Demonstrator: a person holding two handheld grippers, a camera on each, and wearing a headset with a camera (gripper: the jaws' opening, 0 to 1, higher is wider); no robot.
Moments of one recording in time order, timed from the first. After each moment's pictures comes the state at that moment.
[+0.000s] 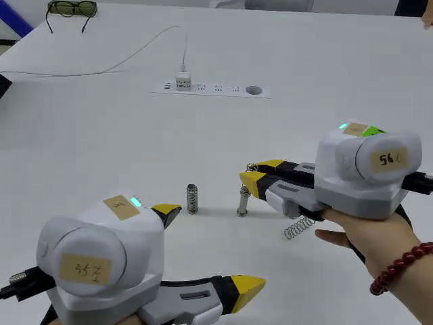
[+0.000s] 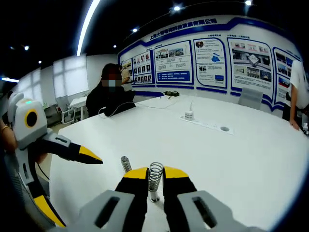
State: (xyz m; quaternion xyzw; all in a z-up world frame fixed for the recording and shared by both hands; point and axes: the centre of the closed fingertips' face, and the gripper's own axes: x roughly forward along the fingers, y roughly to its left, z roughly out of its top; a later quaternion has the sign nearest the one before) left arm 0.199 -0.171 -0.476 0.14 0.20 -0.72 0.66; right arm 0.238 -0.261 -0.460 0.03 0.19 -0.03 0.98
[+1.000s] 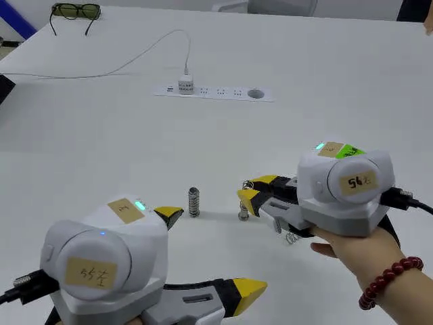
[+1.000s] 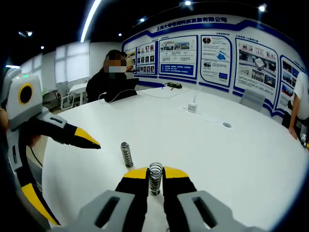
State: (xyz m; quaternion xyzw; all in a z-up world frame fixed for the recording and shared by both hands) left arm 0.200 -0.172 -0.475 0.14 0.19 -0.72 0.66; right arm 0.239 -0.255 -0.484 -0.01 0.24 -0.03 0.97
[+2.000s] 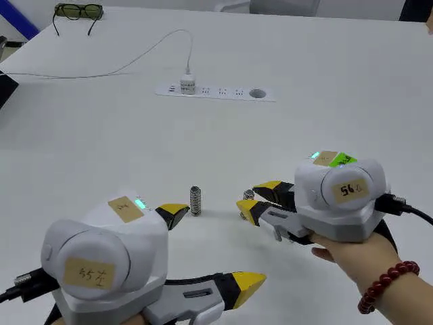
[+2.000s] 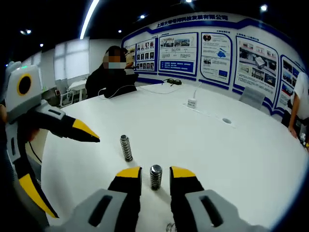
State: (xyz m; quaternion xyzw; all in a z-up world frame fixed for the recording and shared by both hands) left arm 0.199 -0.173 -0.471 0.14 0.18 -0.72 0.66; right arm 0.231 -0.255 -0.490 -0.01 0.25 -0.03 0.97
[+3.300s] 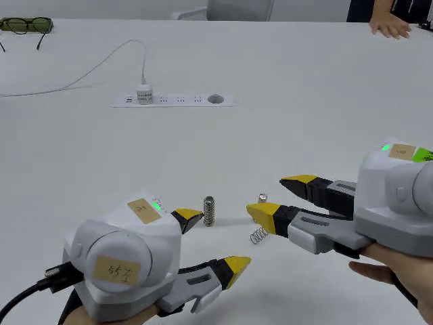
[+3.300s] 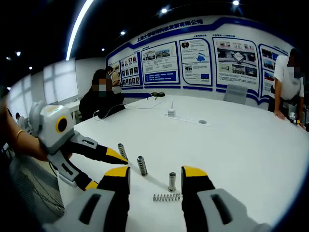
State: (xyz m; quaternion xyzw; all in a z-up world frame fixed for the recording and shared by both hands) left arm 0.170 -0.226 -0.484 0.18 0.14 -0.76 0.61; right arm 0.149 -0.280 -0.440 0.05 0.19 -0.09 0.98
